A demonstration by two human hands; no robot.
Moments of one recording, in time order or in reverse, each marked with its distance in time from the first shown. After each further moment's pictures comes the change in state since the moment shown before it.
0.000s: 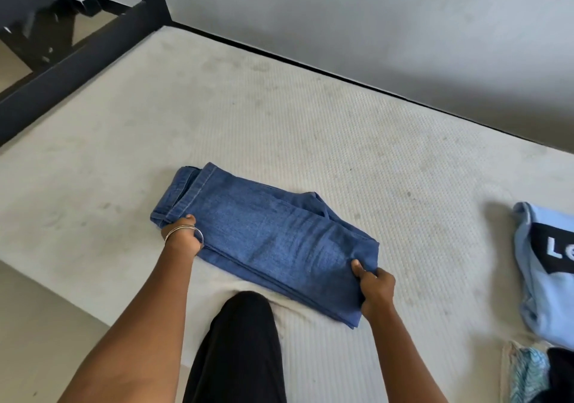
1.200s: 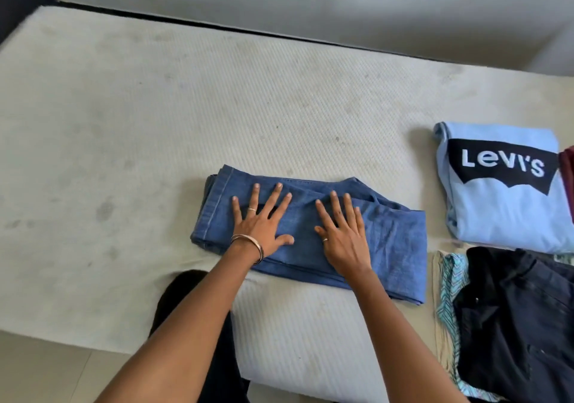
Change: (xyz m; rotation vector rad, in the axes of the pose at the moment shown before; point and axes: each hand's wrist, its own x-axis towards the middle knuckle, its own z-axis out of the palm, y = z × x) left_hand -0.159 -0.146 0.144 1.768 -0.537 1.345; right_hand 0.041 0.029 -0.092 -1.252 0.125 -0.980
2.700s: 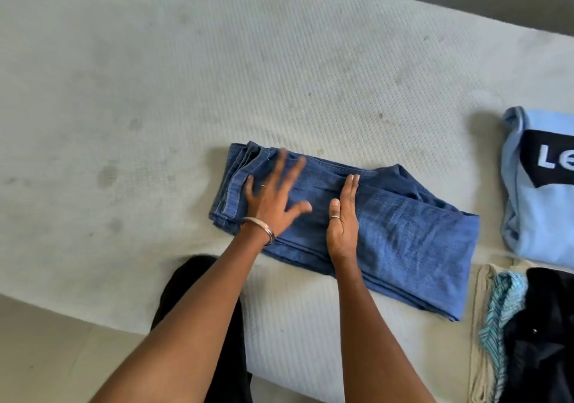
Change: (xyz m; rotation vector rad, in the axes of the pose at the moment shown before) left_hand 0.027 -0.027 0.037 -0.278 0.200 -0.086; right_hand 0.037 -0.056 0.059 0.988 0.124 0.244
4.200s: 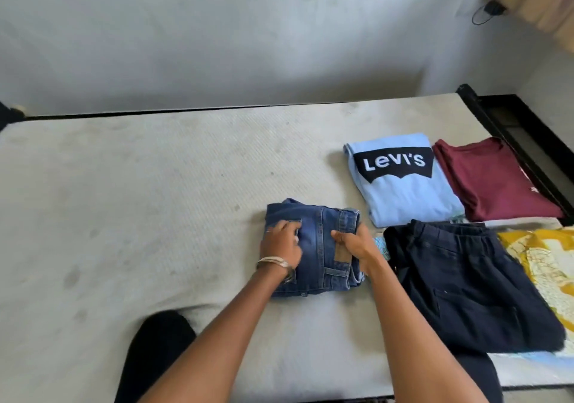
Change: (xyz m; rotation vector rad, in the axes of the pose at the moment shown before) left_hand -0.068 0.212 -0.044 -0.143 -0.070 0.136; right_hand -0.060 -0.042 -0.234 0.377 0.144 0.440
